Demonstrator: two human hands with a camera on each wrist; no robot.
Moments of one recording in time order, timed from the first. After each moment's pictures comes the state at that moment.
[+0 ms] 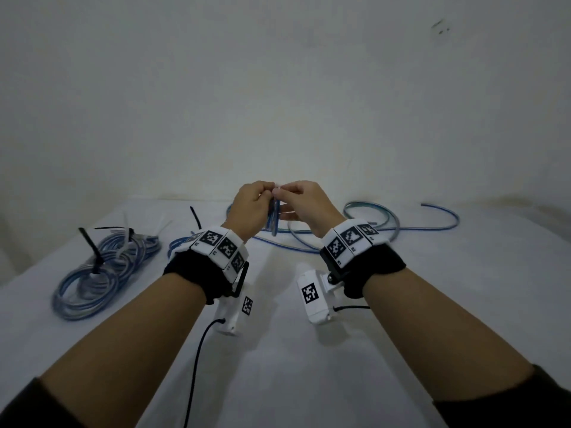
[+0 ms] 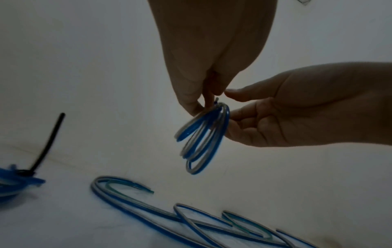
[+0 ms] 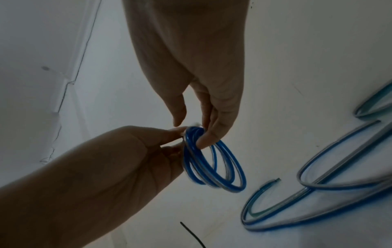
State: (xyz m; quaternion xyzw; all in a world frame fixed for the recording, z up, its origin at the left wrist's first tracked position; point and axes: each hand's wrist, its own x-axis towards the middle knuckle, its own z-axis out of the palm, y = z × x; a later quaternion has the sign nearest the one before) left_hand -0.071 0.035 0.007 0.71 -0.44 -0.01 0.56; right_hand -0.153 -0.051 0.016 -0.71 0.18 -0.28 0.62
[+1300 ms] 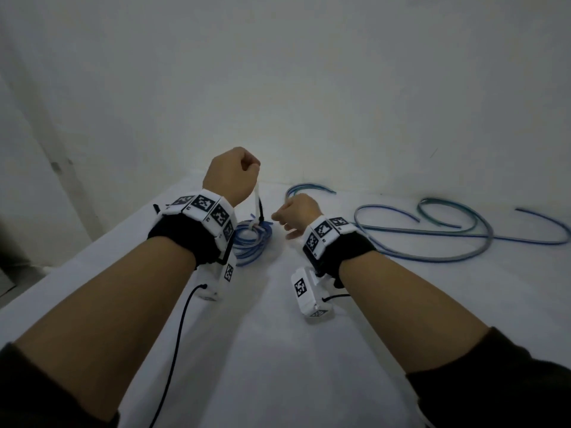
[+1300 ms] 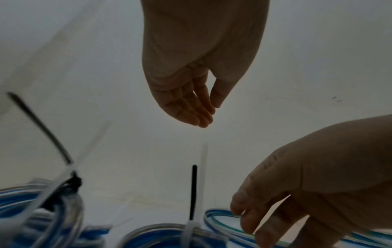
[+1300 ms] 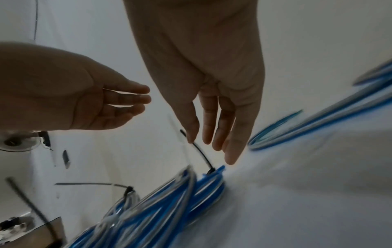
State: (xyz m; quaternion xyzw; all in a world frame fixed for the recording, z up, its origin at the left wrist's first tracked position) left_hand 0.062 0.119 0.009 0.83 -0.31 0.12 0.45; right_hand 0.001 -0.002 -0.041 -0.87 0.28 -0.07 0.40
